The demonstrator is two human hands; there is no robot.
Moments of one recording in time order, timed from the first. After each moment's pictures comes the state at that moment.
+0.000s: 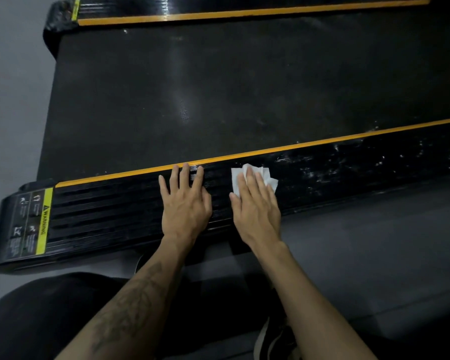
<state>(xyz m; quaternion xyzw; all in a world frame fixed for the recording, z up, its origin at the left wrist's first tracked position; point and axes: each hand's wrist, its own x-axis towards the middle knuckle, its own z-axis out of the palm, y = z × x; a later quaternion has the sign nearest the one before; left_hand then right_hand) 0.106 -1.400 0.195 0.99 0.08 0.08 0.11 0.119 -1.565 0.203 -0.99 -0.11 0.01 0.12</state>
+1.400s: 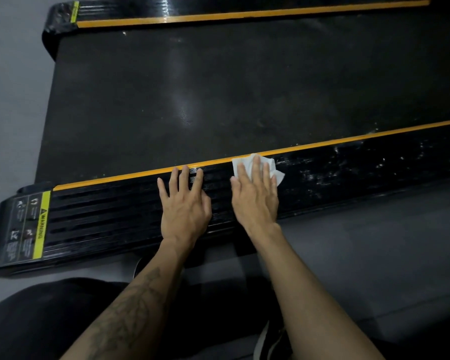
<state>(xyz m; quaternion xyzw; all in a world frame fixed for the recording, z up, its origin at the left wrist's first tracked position) 0.107 -1.401 0.193 0.99 0.08 0.08 0.10 0.155 -1.553 0.219 -0.99 -0.05 0.06 0.11</state>
